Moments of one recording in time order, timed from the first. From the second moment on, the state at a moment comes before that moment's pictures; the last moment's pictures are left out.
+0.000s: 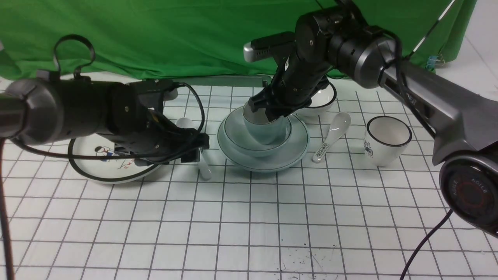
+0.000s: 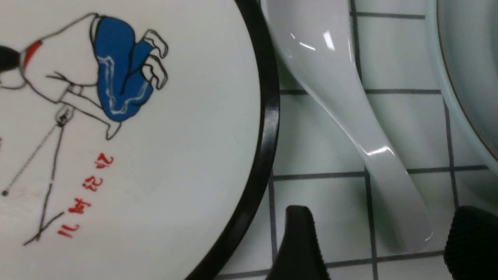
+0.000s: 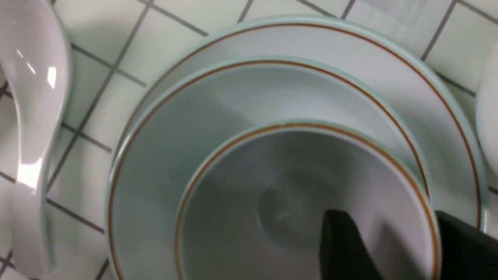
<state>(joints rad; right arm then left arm) 0.51 2.37 -2.25 0.10 0.98 -0.02 -0.25 1.84 -1.15 -0.22 0.38 -0.11</state>
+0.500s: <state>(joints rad) 0.53 2.07 -2.25 0.10 0.97 -0.12 -0.27 2.02 -1.34 -0.09 0.45 -0.10</state>
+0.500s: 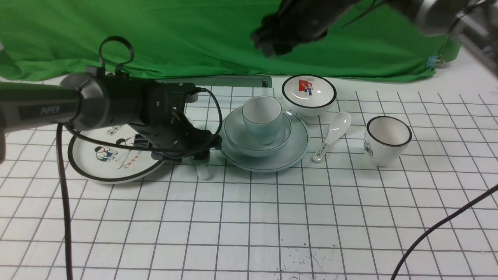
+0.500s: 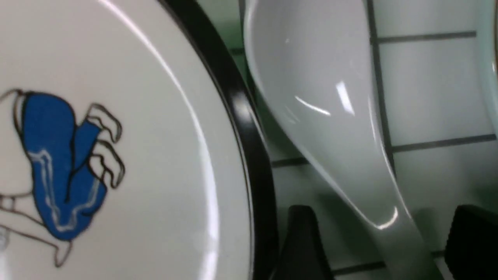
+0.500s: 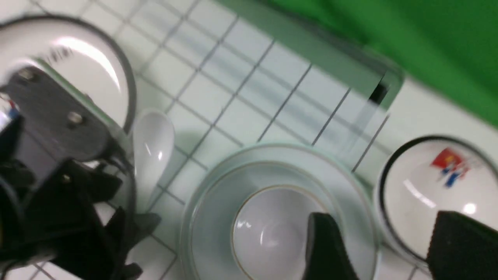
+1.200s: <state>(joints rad) 0.53 1.83 -2.25 0.05 1.13 -0.15 -0.28 1.83 -1.32 -0.02 0.55 -0.07</state>
